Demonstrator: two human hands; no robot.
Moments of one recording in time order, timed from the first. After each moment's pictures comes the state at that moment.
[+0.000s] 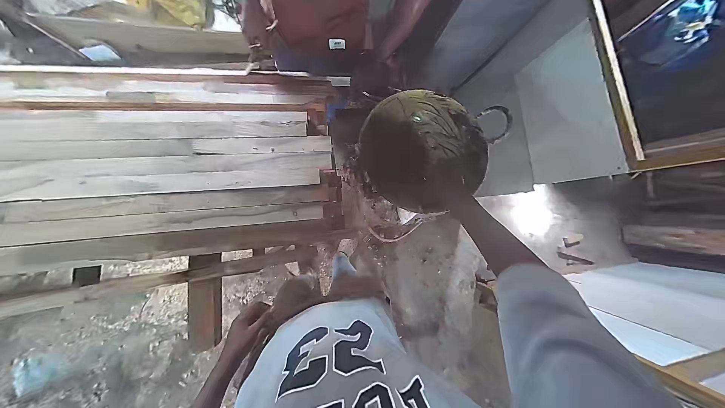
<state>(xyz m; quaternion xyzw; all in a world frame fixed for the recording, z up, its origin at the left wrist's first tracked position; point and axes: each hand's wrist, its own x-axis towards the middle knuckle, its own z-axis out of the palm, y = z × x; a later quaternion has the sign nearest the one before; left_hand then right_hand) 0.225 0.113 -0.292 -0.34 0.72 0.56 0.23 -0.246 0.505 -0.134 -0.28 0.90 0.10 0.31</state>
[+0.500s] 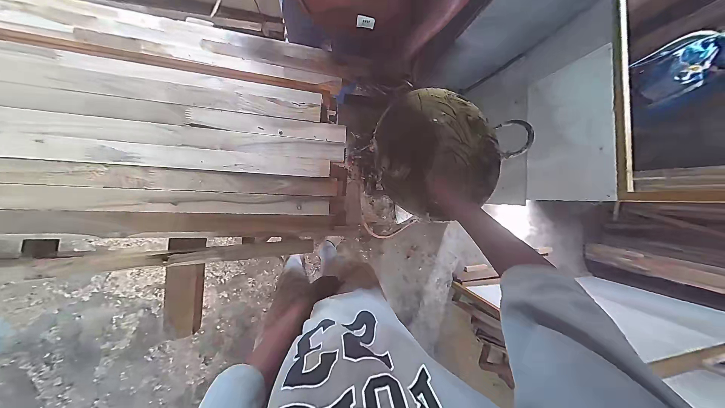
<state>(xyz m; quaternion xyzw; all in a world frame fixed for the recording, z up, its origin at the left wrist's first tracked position) 0.053 0.244 -0.223 -0.03 0.74 0.37 0.55 -0.257 0.451 -0.162 -0.16 0.91 0.18 0.32</state>
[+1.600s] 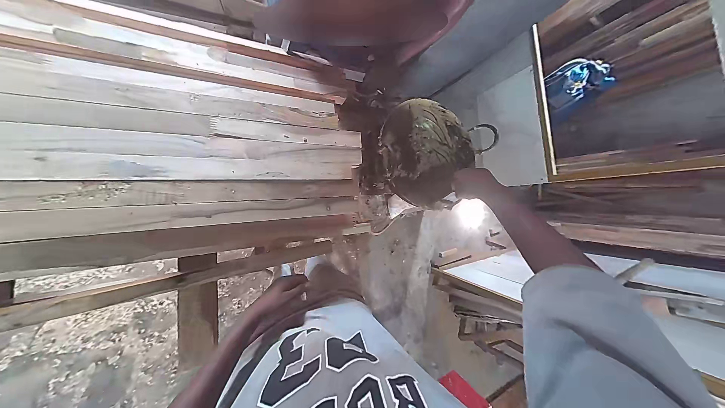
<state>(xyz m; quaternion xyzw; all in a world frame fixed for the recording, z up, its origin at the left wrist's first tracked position) 0.136 0.064 -0.325 0.01 0.66 0.65 0.37 -0.253 0.452 -0.088 -0.11 0.86 0.31 0.38</state>
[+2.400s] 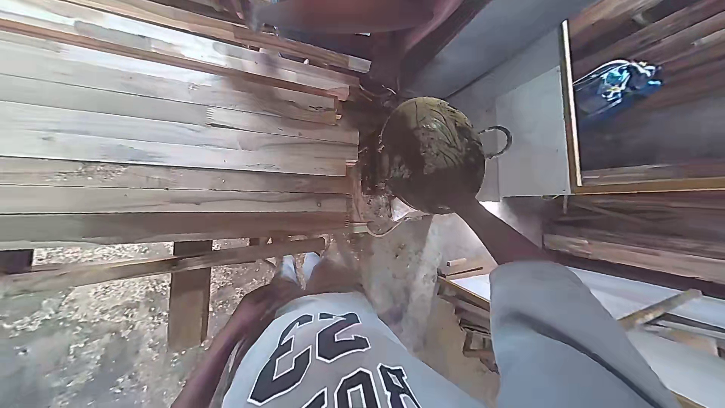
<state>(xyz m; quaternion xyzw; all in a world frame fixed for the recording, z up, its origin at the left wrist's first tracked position) 0.206 0.075 -0.332 -0.24 0.69 0.60 0.32 -0.224 0.423 -0.117 -0.08 0.91 0.15 0.39</state>
